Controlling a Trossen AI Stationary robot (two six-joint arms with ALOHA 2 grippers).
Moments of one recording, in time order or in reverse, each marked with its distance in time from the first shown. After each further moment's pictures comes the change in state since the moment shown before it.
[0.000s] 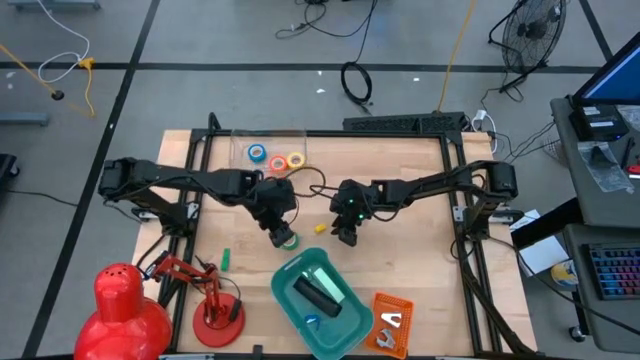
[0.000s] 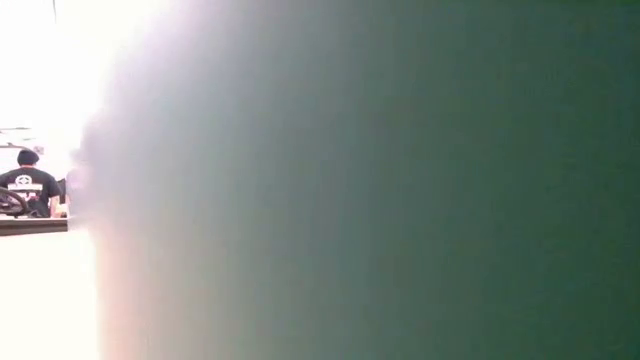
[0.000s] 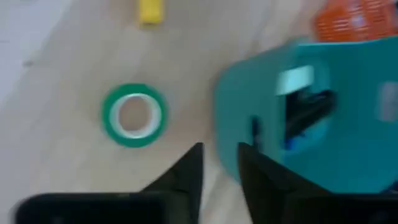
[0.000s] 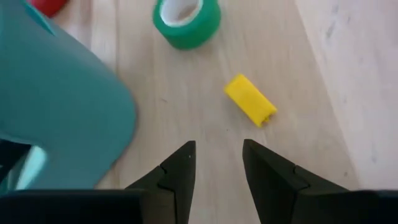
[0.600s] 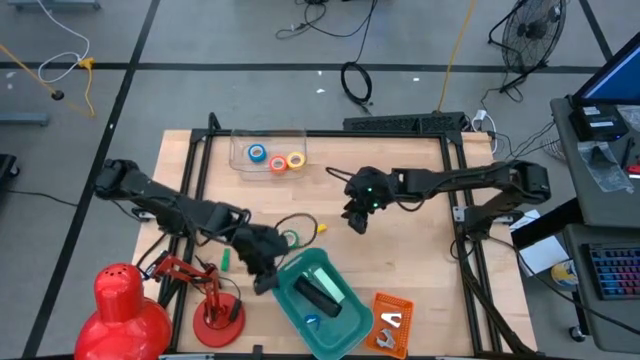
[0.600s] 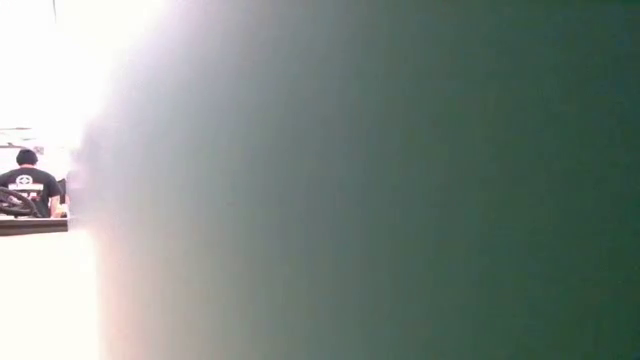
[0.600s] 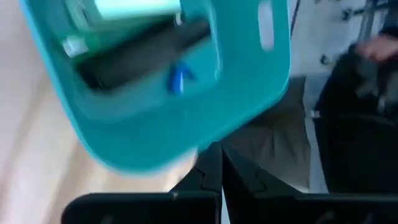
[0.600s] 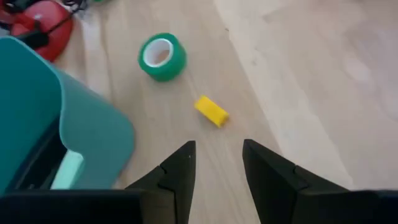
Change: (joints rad) left arm -0.367 -0.038 0.002 0.218 0.044 -0.310; right arm -0.023 -0.252 0.000 -0.202 0.147 0.084
